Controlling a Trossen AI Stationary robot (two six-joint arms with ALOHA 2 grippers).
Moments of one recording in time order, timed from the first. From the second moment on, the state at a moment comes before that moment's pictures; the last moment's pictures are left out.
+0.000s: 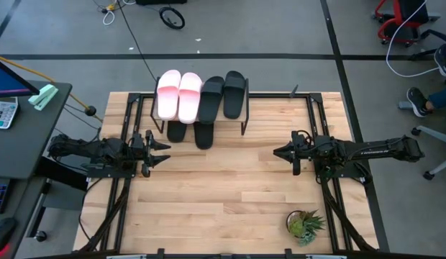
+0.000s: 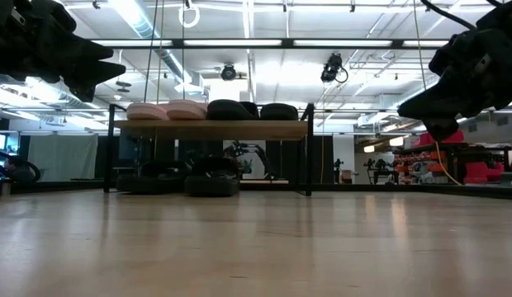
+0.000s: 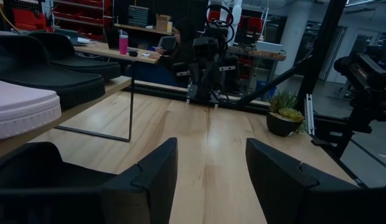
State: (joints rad) left arm -0.20 0.01 0.06 -0.03 -0.30 -0.17; right arm -0.02 0.34 0.03 0.10 0.06 0.36
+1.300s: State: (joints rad) left arm -0.20 0.01 0.06 -0.03 -0.30 -0.17; right arm -0.02 0.34 0.03 0.10 0.06 0.36
